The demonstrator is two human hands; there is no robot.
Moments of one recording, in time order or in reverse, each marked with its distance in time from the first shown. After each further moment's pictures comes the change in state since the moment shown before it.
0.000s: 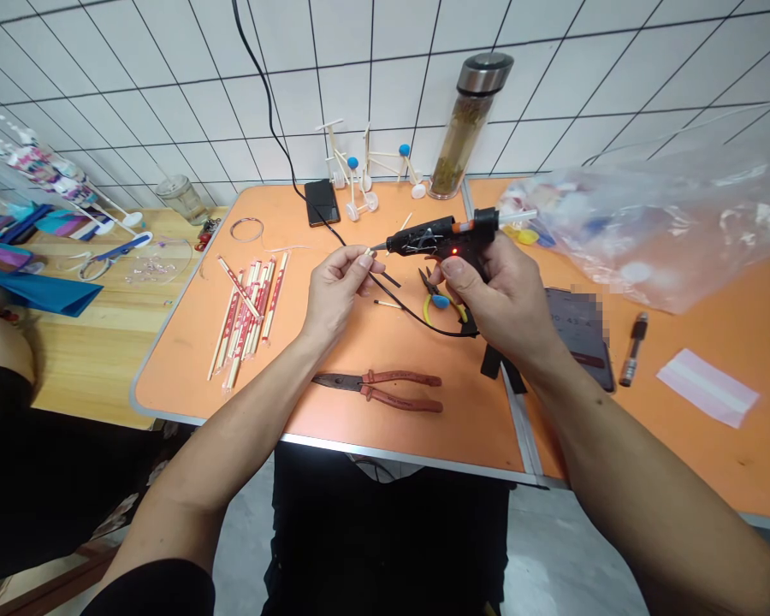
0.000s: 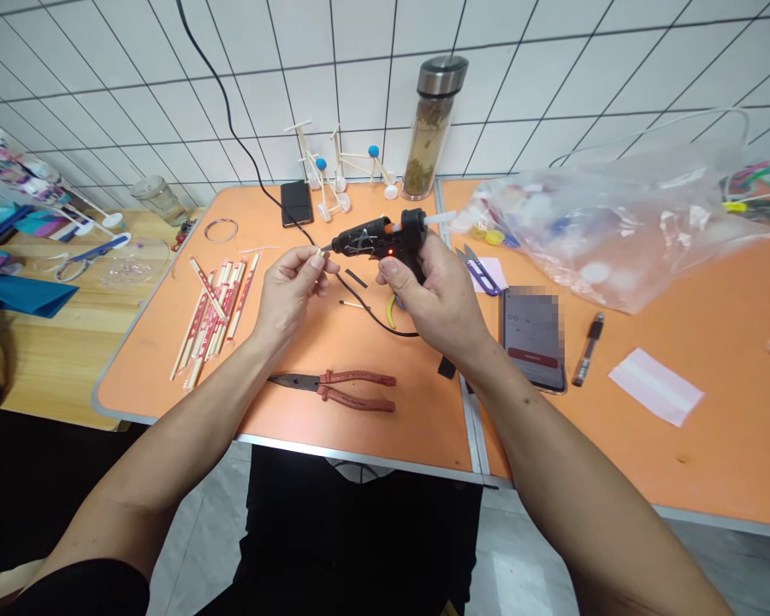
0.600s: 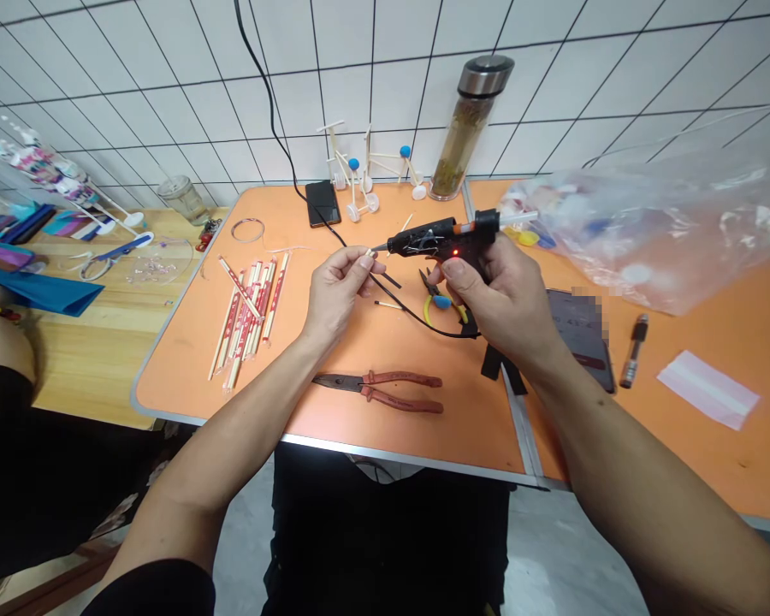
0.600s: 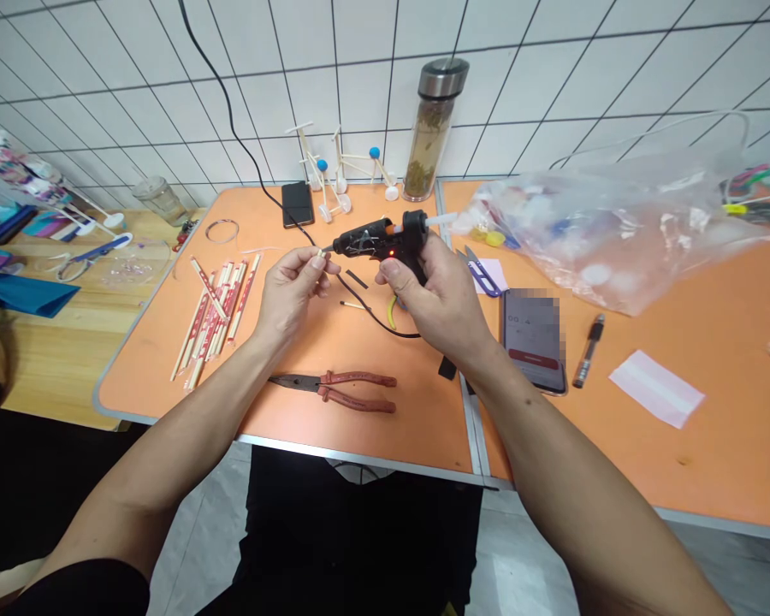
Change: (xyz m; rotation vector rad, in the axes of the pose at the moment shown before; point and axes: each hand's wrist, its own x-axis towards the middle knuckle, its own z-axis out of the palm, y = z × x) left_hand 0.000 0.000 0.000 0.013 -0.001 0.004; right_hand 0.001 0.001 -0.001 -0.005 -0.004 -0.003
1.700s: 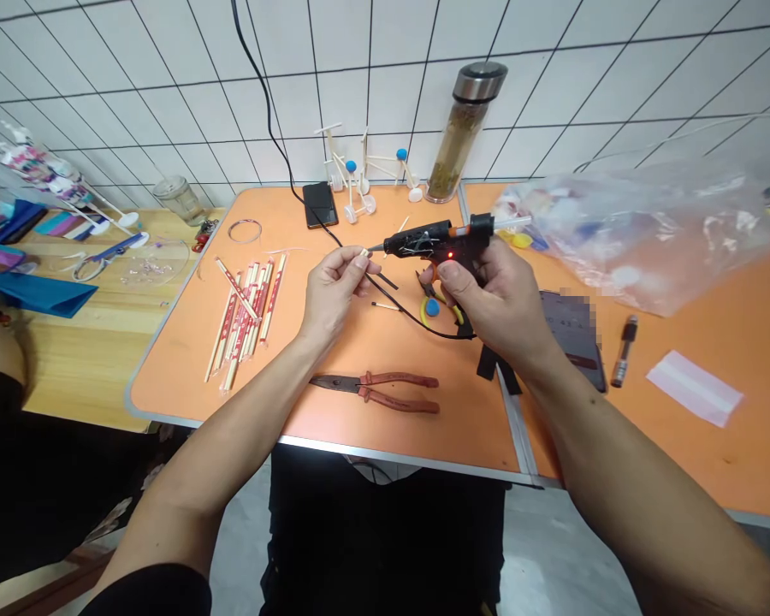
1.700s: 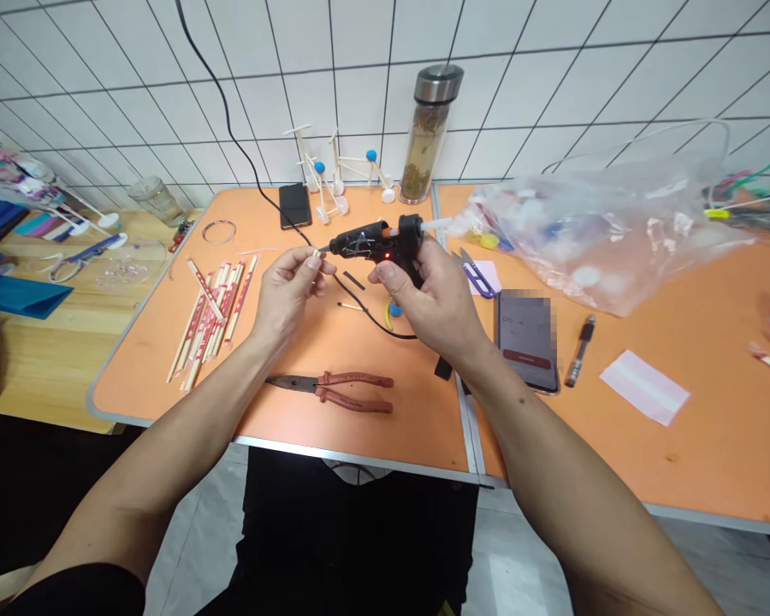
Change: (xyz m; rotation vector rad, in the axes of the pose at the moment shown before) left_hand 0.003 -0.005 -0.002 -0.045 -0.001 0.023; right_hand 0.002 0.008 -0.001 -0.067 -0.008 -0.047
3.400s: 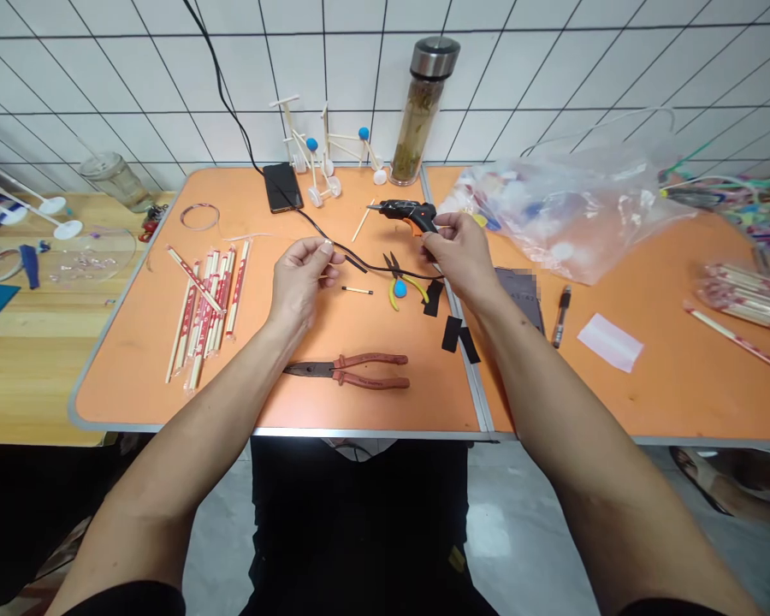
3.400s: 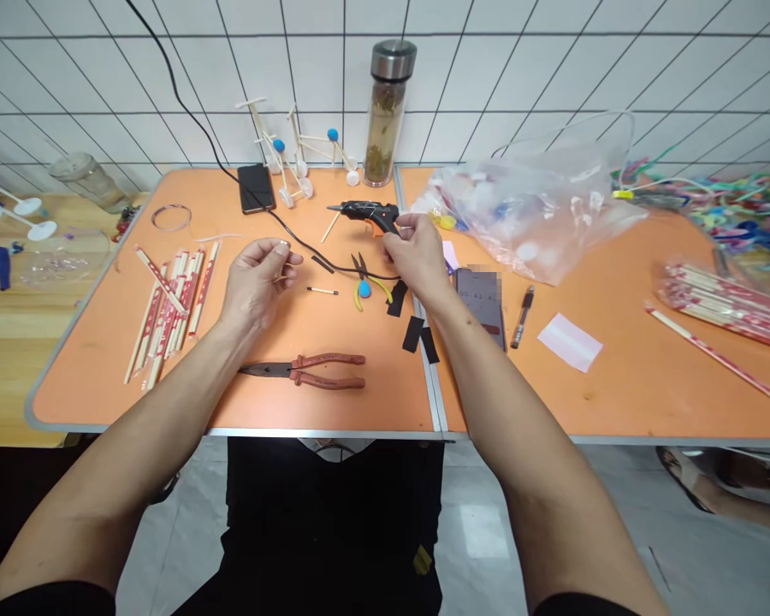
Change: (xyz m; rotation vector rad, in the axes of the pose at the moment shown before) left_hand 0.000 0.000 0.005 -0.063 0.137 -0.212; right_hand 0.037 0.082 -0.021 -0.301 0.168 0.349
